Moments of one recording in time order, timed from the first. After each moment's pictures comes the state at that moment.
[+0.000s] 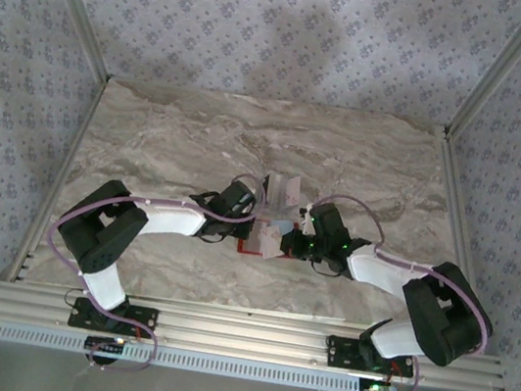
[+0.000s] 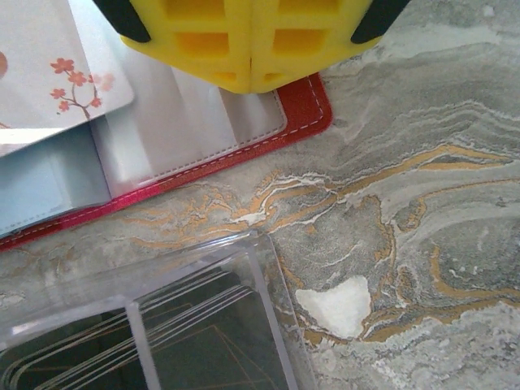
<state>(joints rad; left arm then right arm) -0.79 1.71 0.85 -0.11 -0.03 -0.56 0.61 1.42 0.55 0.02 -0.34 0.66</state>
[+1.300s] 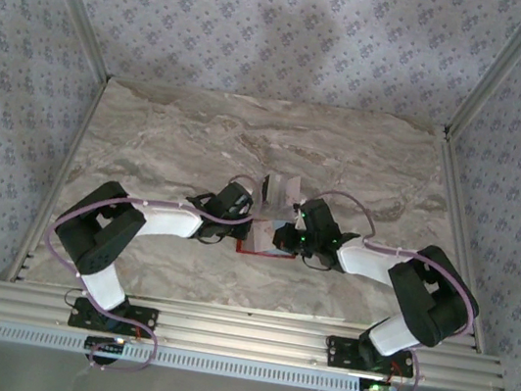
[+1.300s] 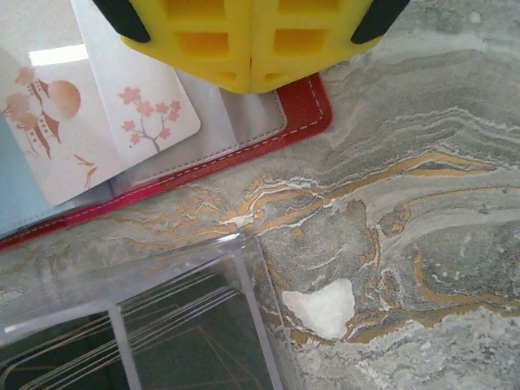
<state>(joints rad) -0.79 1.69 0.81 -0.06 -0.03 -0.57 0.65 1.53 0.60 0.09 -0.30 0.75</state>
